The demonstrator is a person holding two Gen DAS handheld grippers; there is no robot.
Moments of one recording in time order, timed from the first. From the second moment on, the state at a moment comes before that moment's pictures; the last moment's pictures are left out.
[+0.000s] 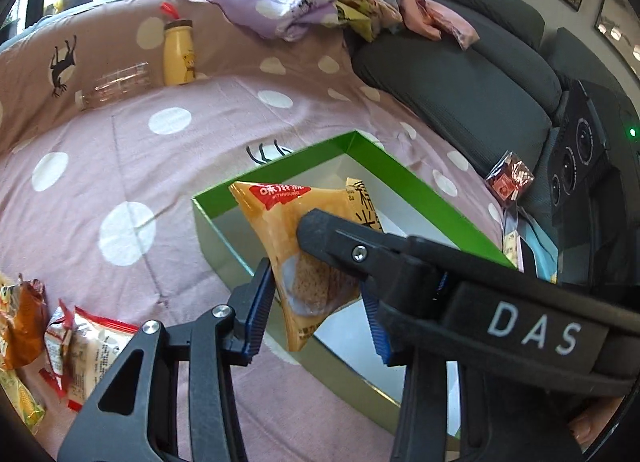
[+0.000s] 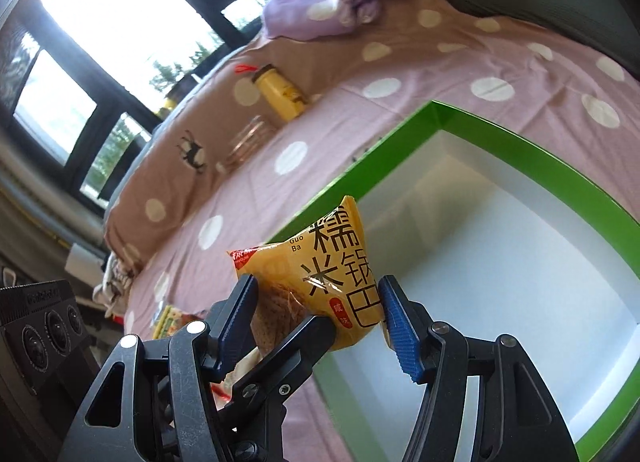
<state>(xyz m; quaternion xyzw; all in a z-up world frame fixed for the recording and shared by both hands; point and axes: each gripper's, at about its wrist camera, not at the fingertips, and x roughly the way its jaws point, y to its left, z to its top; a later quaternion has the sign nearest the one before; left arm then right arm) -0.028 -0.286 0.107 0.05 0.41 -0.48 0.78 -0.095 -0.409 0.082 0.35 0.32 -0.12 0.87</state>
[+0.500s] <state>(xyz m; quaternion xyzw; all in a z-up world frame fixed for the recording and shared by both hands) -0.030 -0.313 0.092 0.08 0.42 -0.47 0.77 -0.101 -0.435 0.058 0.39 0.33 -0.17 0.84</state>
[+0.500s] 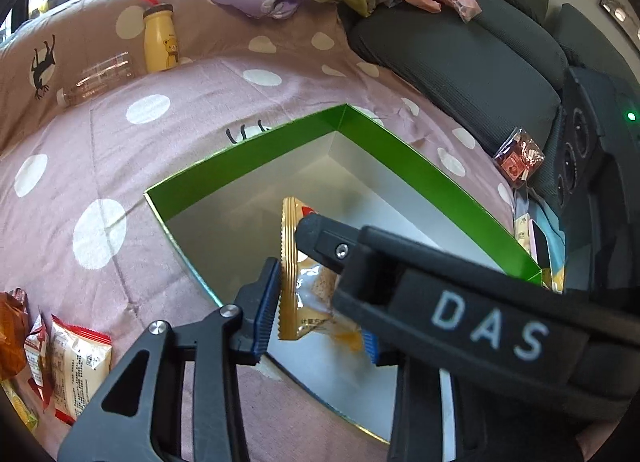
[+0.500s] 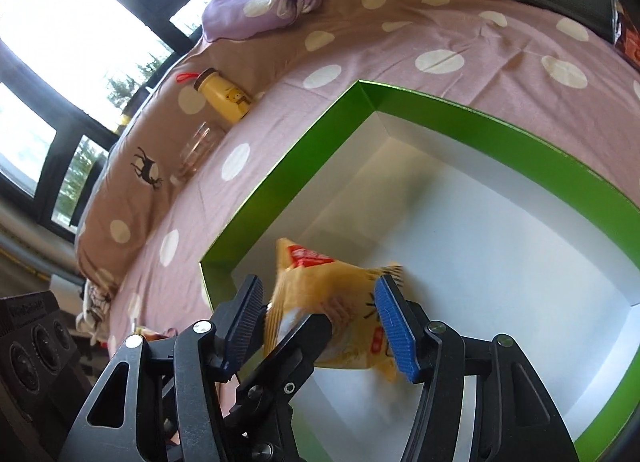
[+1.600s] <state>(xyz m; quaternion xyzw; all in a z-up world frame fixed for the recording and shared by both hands) 0.005 0.001 0.092 -0.09 0.41 -0.10 0.90 -0.046 -0.358 0.070 0.17 0.35 -0.32 0.86</state>
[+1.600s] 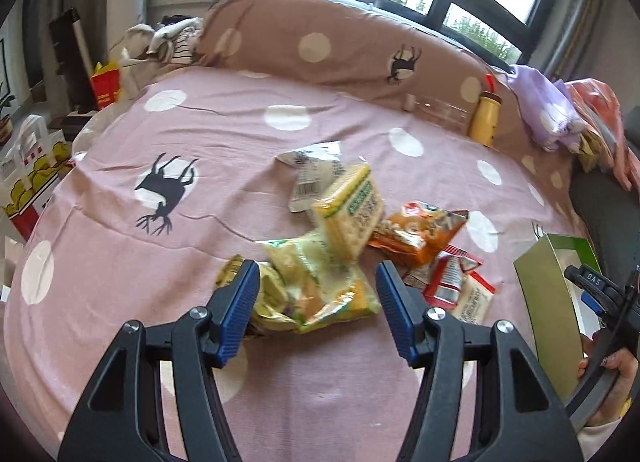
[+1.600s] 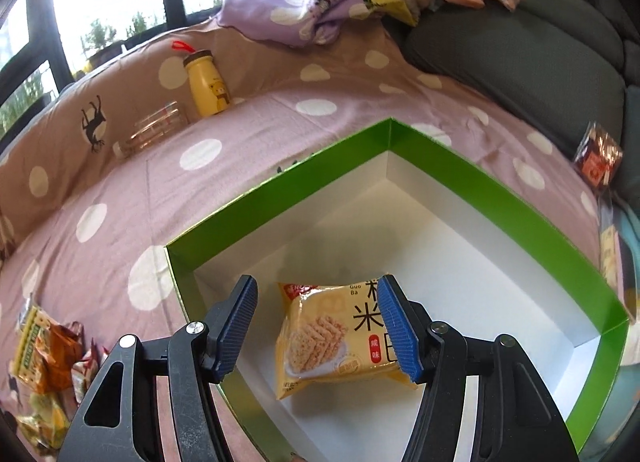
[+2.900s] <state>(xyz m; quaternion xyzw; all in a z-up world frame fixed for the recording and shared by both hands) 0.032 0.069 0.040 -0.22 0.53 -0.08 0.82 0.066 -0.085 0.033 0.17 0.55 0.23 0.79</state>
